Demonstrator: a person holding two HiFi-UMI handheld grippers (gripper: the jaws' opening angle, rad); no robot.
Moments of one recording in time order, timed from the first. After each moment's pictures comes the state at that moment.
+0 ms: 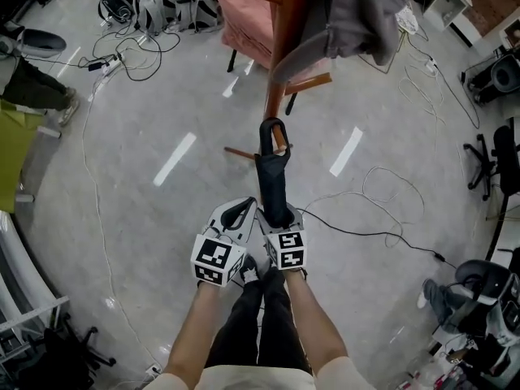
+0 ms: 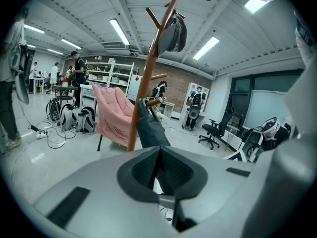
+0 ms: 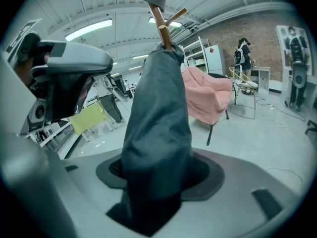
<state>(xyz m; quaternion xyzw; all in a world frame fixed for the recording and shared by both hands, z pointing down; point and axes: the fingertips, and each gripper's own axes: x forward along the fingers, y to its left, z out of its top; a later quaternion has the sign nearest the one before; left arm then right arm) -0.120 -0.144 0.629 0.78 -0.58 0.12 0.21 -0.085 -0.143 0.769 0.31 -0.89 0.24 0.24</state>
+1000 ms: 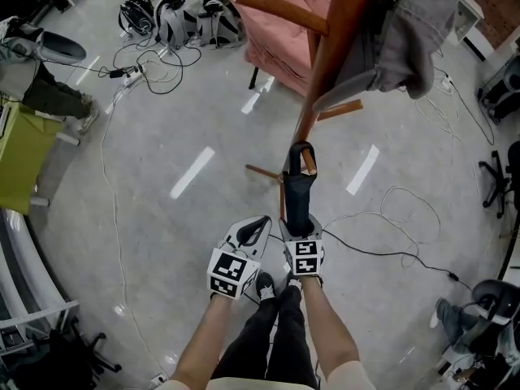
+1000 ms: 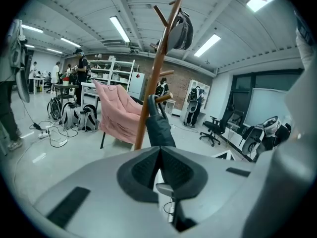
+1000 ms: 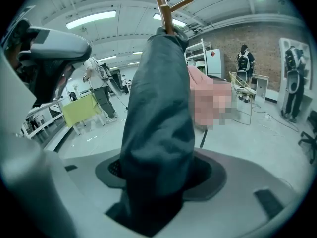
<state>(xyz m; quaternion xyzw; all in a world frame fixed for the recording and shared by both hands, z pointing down) -0.142 -0.142 0.650 0.78 -0.57 0.14 0.22 -0.093 -0.172 0.809 0.33 -0.88 0.21 0.27</state>
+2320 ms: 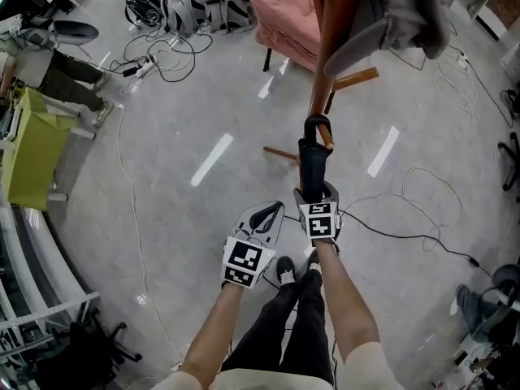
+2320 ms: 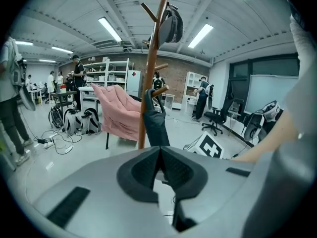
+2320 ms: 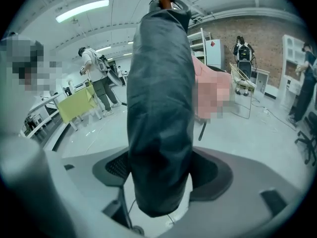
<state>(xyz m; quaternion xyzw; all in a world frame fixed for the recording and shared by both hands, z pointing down) -0.145 -0.122 0.650 0.78 -0.57 0.19 0.20 -0.111 -0.196 0.826 0.33 -0.86 0.23 0.32</state>
